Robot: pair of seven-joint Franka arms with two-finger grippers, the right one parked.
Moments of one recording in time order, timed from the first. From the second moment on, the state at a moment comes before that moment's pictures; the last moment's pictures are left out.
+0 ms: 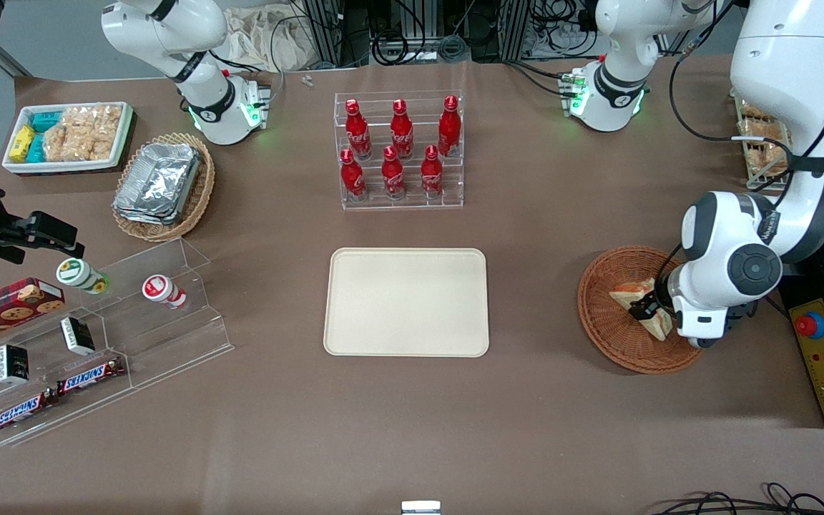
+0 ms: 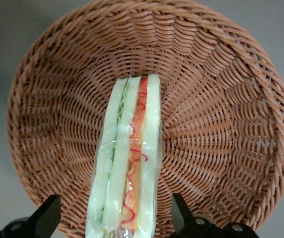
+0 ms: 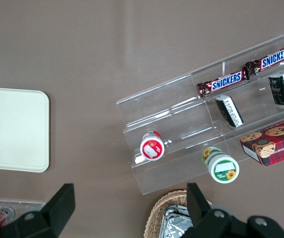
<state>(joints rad) 0.11 0.41 -0.19 -1.95 0.16 2.19 -0.86</state>
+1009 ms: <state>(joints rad) 0.11 0.44 -0.19 -1.91 0.16 2.19 -0.91</state>
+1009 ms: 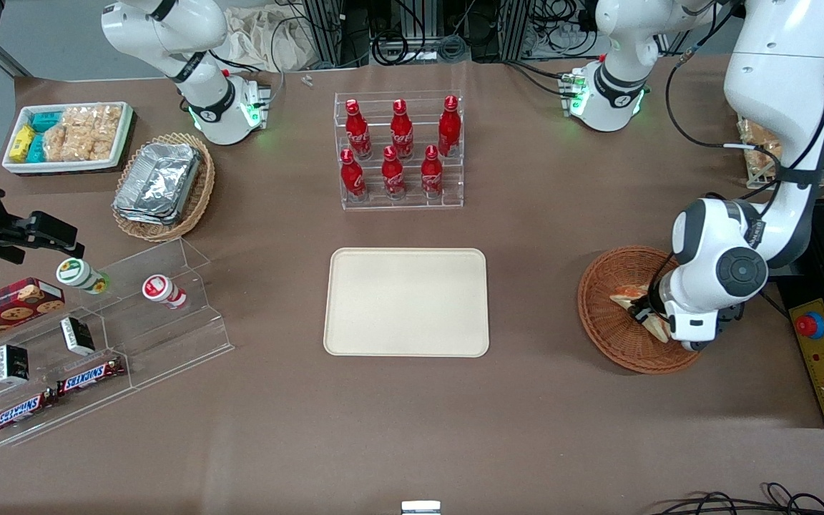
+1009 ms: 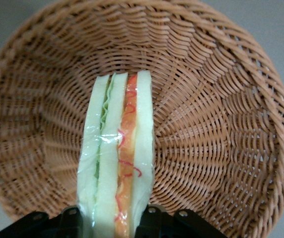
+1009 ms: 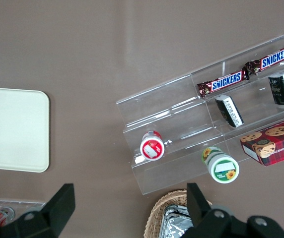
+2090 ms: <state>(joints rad) 0.10 0.27 -0.49 -1.44 0.14 1.44 -0.75</state>
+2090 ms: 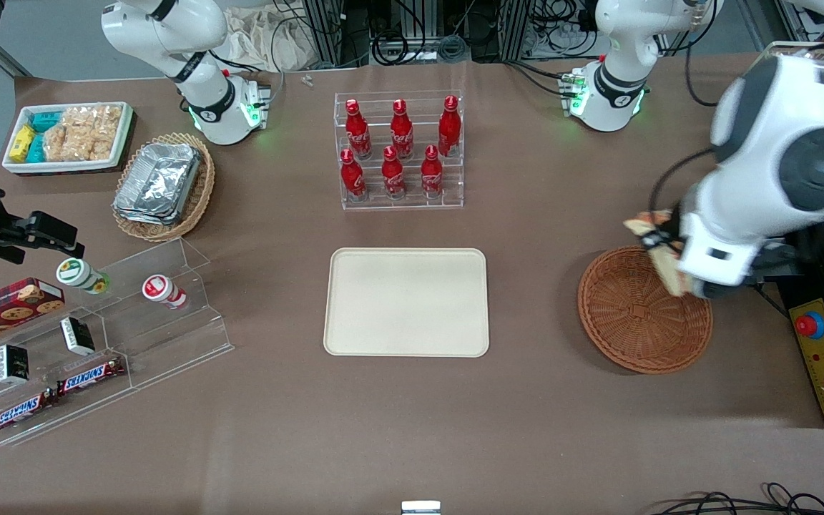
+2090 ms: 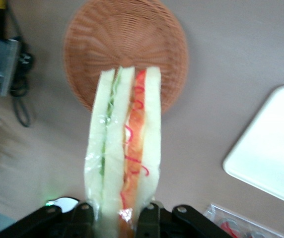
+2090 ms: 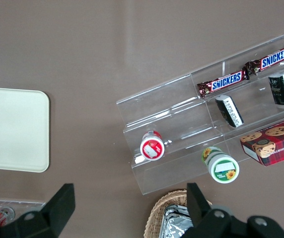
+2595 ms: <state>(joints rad) -0.04 0.46 -0.62 -1.56 0.15 1.86 -0.76</state>
